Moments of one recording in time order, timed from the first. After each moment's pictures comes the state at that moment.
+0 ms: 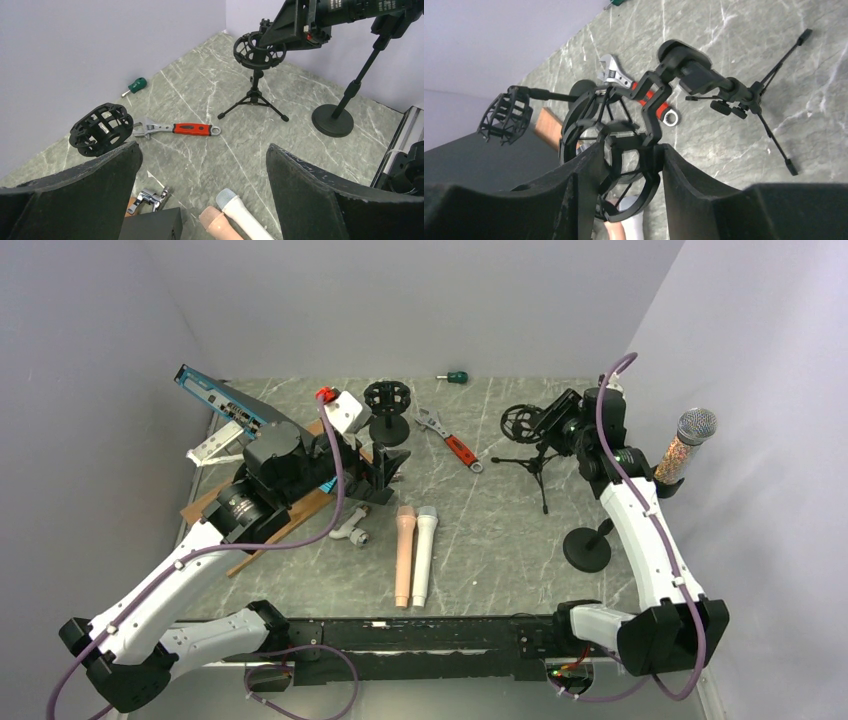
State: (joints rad) left arm -0.73 0.99 1.18 -0.21 0.11 0.03; right arm 0.10 1.19 1.17 -0.46 -0.01 0.71
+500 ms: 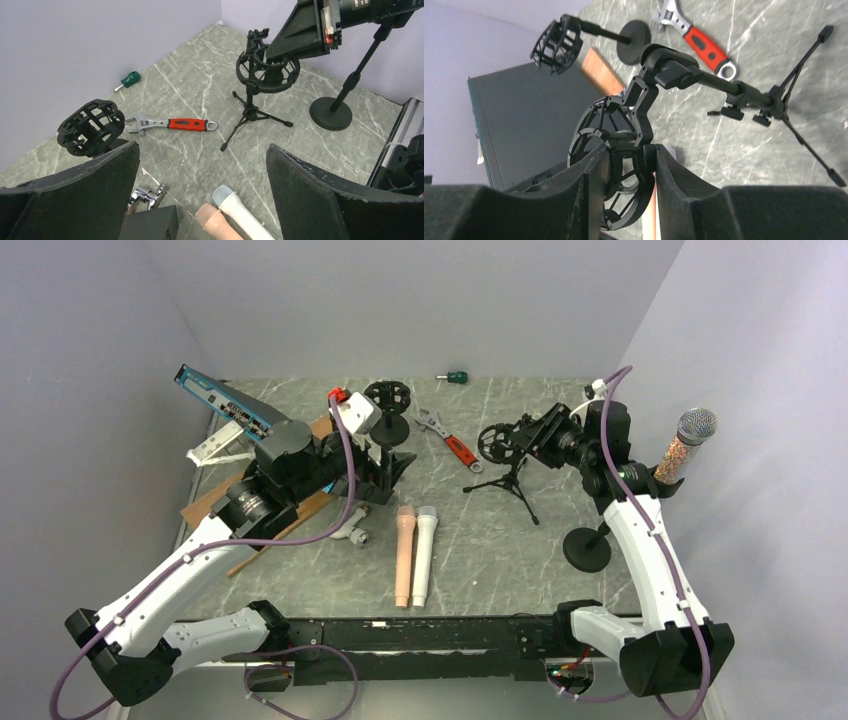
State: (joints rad) left arm -0.75 1.02 1.18 -0.21 0.11 0.04; right arm 0.09 1.10 1.12 -0.48 -0.31 0.74
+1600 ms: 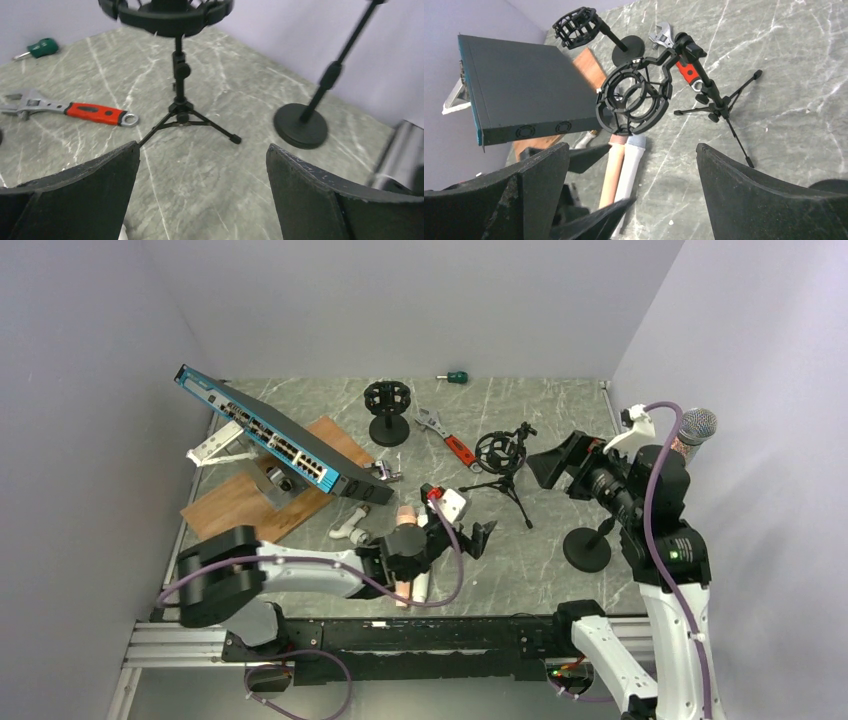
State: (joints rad) left arm -1.26 1.46 0.74 0.78 -0.43 -0.10; right arm 0.09 0.74 1.18 -0.74 -0.27 0.46
